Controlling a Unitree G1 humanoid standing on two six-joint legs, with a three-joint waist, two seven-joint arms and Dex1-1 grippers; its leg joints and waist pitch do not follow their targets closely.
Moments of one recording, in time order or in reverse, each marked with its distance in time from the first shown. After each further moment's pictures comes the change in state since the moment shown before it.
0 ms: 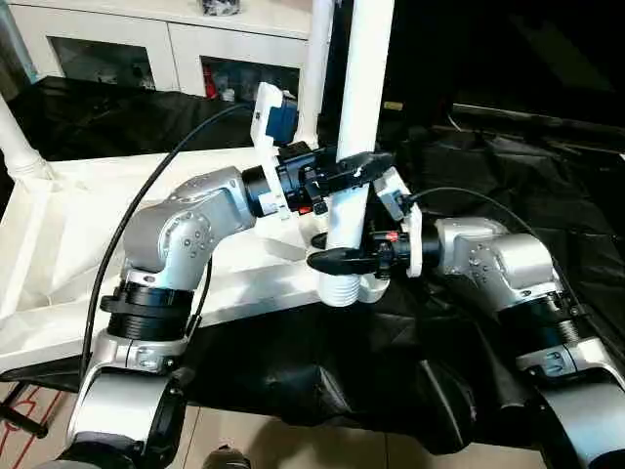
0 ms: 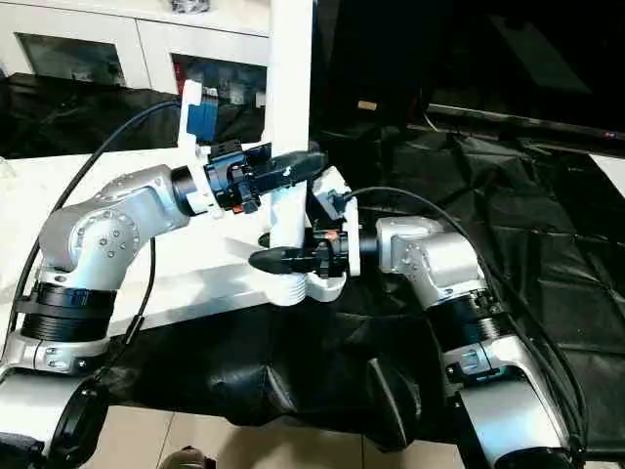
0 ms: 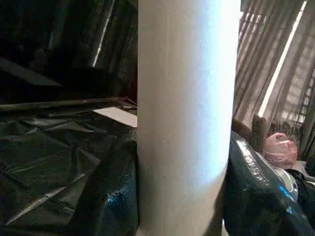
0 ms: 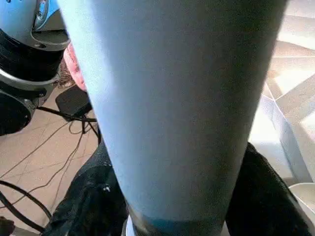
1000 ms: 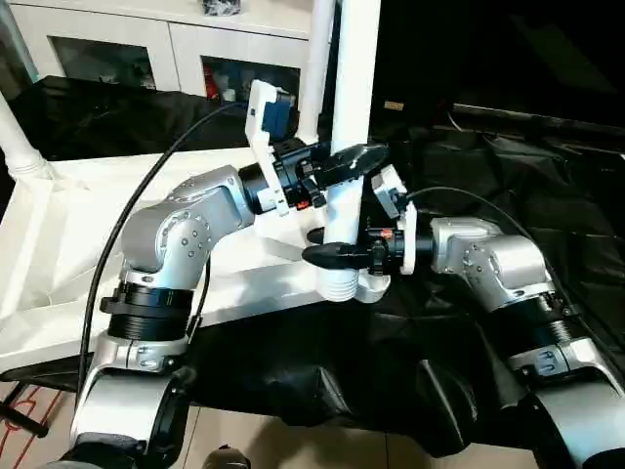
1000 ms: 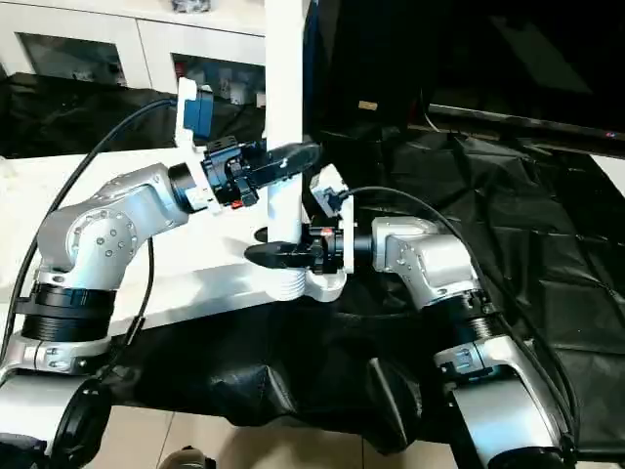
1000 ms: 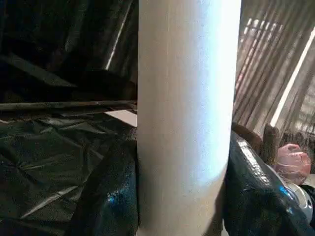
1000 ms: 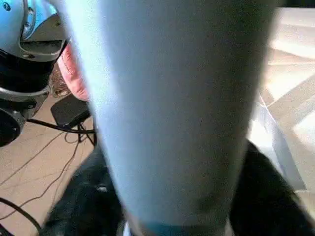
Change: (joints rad) left arm 0.001 -0.013 0.027 -0.003 -0.001 0.015 0.046; right arm -0.003 0.028 -0.019 0.032 0.003 -0.020 -0.032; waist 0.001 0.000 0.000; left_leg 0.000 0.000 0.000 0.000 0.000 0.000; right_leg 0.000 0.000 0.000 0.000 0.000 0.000
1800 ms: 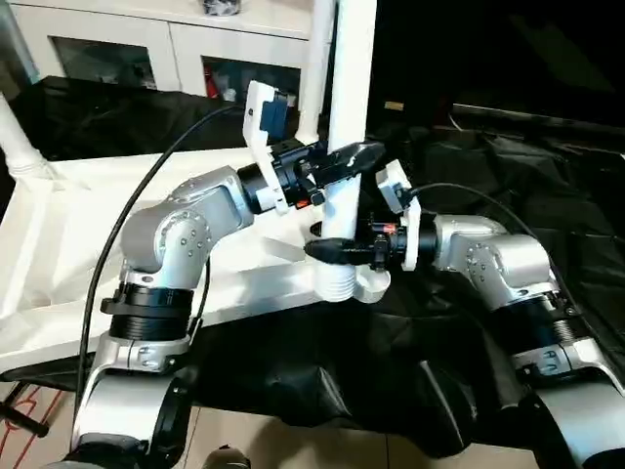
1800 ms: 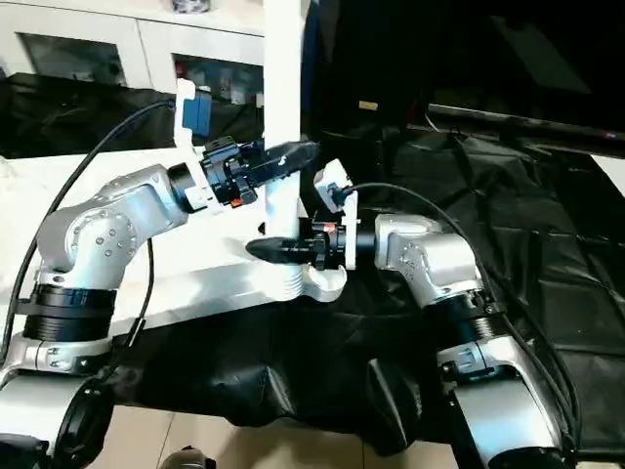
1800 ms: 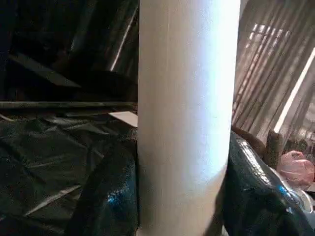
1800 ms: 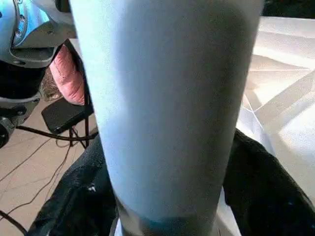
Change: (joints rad) left arm 0.000 -0.025 0.020 0.003 -0.002 0.009 0.038; right arm 0.000 0.000 -0.014 -0.002 -0.002 -0.016 -0.026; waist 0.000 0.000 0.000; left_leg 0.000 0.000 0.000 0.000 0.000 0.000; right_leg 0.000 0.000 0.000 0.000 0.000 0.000
